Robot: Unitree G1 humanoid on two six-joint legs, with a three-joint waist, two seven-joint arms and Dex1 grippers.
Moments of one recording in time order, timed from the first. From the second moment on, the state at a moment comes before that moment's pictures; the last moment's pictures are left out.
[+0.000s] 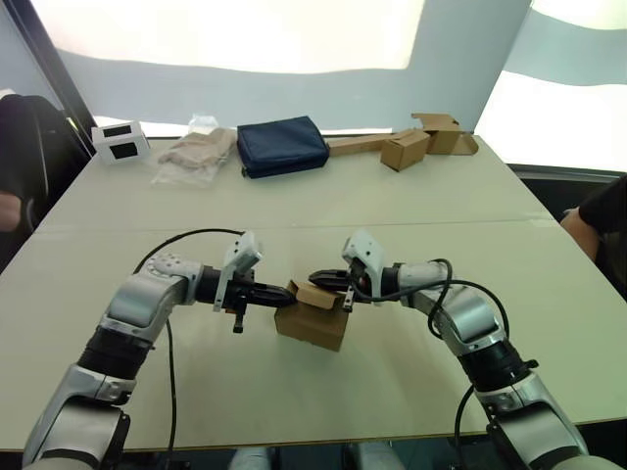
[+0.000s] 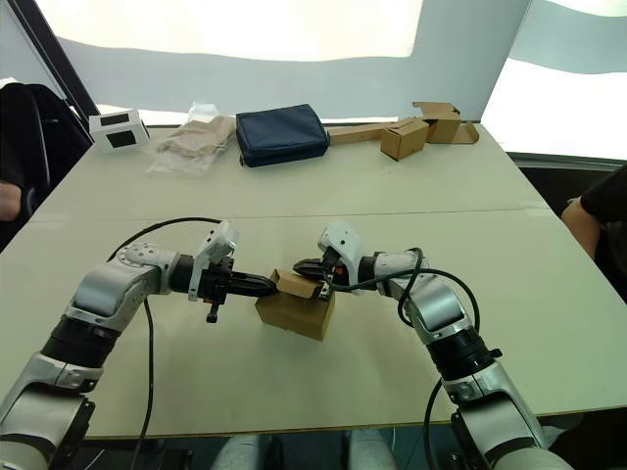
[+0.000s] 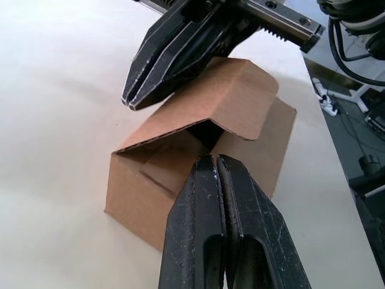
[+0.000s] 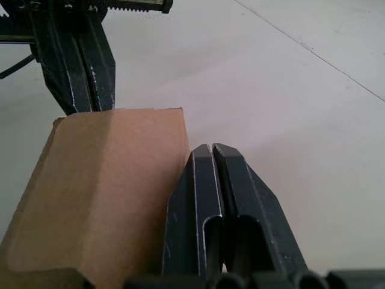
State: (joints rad) left arm -0.59 0.62 -0.19 0.07 -0.42 0.64 -1.31; right arm -0.57 -0.41 0.26 -0.02 0.28 0.55 0.89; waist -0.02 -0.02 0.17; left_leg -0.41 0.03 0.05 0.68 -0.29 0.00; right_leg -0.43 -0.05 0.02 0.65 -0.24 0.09
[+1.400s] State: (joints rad) left arm -0.76 0.57 -0.22 0.24 -0.41 0.59 -1.36; right arm -0.39 -0.48 0.22 -0.34 0.34 0.69 0.77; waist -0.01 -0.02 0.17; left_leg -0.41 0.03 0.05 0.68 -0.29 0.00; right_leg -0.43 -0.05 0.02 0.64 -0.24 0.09
